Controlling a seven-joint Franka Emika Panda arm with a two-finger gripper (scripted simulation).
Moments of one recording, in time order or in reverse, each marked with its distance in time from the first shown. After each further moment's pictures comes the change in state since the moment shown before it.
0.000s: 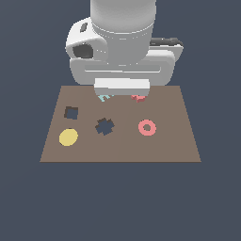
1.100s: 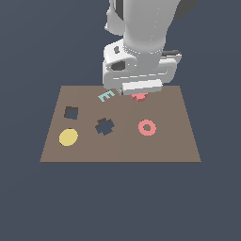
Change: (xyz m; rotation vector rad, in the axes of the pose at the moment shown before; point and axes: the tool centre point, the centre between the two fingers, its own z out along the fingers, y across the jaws) arm -0.060 -0.044 0.068 -0.002 0.004 -0.155
